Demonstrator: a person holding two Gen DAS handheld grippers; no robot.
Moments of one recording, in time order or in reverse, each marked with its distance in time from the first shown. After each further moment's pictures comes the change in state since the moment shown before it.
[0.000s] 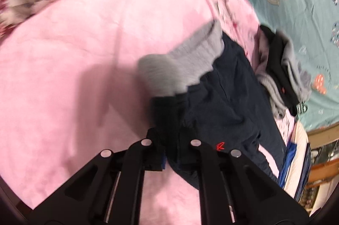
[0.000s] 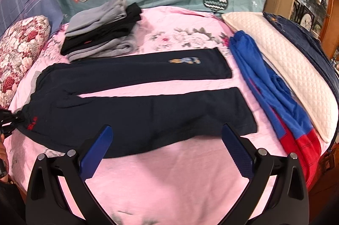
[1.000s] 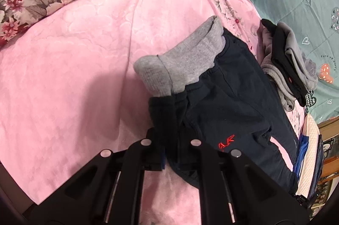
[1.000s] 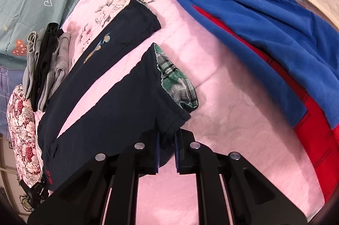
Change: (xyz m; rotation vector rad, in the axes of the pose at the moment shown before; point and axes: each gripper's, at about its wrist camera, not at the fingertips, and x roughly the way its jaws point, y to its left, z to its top) left arm -0.007 0.000 -0.010 0.084 -0.034 0.063; right arm 0.118 -0.184 -0.011 0.518 0.293 0.201
